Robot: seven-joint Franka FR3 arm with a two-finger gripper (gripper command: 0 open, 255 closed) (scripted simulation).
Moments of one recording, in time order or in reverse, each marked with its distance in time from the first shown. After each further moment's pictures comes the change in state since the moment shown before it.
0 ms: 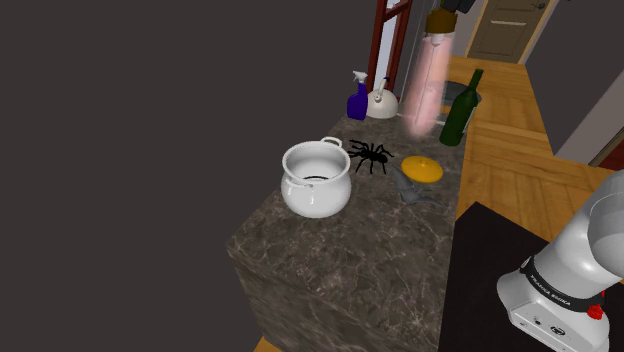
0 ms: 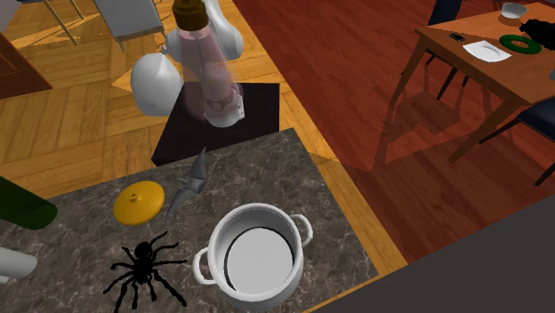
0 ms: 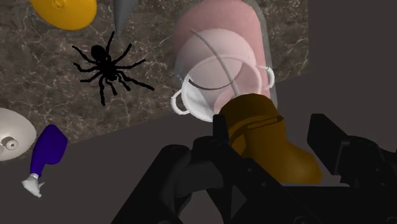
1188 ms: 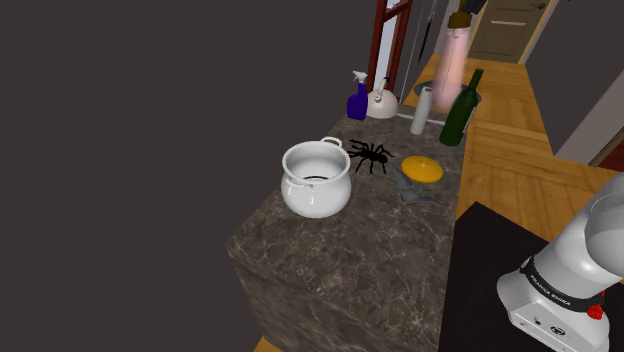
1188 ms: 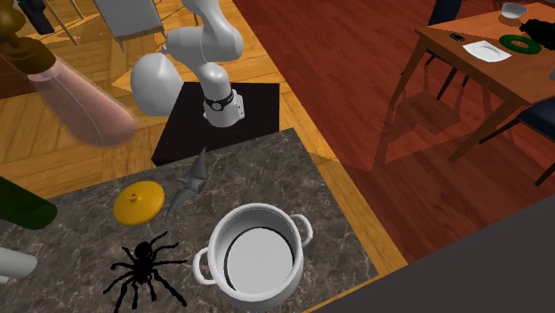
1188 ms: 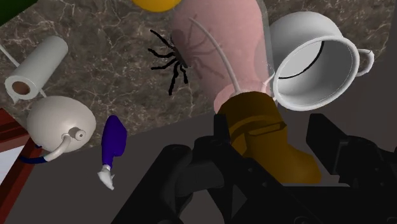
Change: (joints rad) arm -0.064 0.180 -0.374 0.086 -0.053 0.041 -0.437
